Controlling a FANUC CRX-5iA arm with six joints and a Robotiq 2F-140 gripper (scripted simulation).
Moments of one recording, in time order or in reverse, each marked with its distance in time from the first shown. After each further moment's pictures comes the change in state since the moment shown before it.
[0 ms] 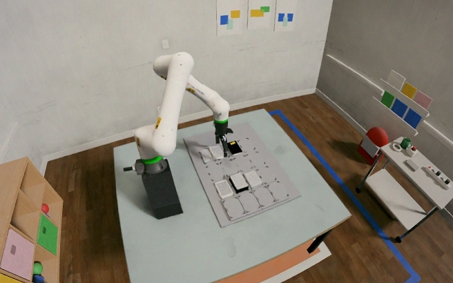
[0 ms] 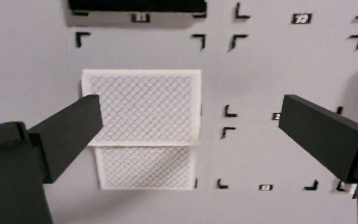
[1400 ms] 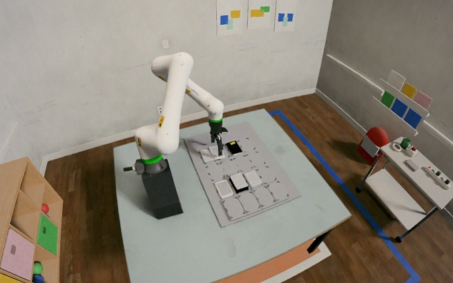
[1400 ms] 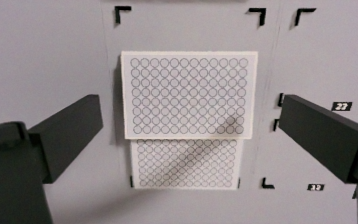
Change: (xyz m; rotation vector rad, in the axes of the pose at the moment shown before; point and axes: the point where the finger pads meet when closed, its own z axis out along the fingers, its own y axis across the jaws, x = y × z) arm -0.020 -0.048 0.023 -0.001 0.000 0.000
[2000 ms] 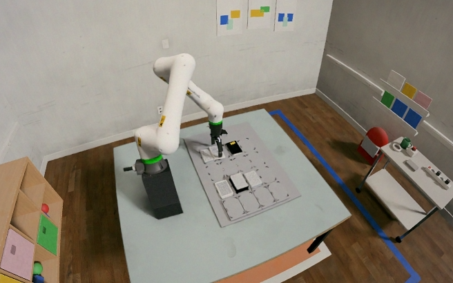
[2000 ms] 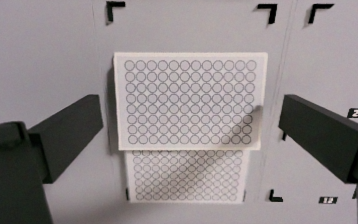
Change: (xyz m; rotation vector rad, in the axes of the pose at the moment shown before) arm 0.000 0.000 0.020 0.000 0.000 0.000
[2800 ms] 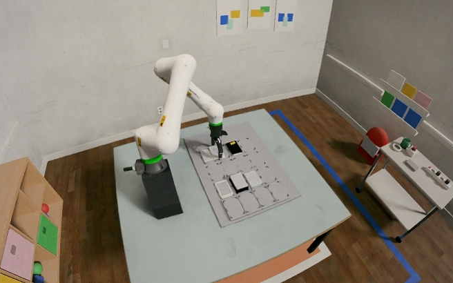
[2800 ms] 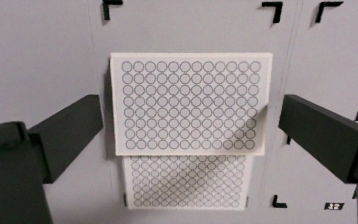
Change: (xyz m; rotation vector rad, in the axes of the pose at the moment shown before) arm 0.000 0.000 0.009 0.000 0.000 0.000
